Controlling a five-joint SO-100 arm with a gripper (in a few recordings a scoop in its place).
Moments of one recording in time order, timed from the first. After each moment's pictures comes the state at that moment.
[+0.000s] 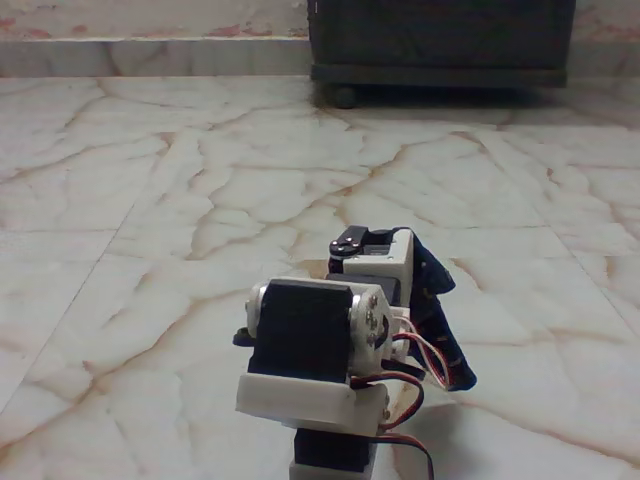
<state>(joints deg) 11.9 138.0 176.7 -44.5 -93.5</state>
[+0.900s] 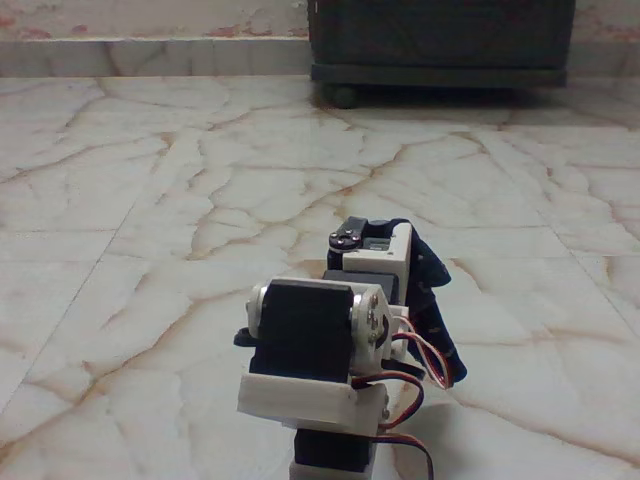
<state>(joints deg) 11.3 138.0 176.7 -47.5 -89.5</state>
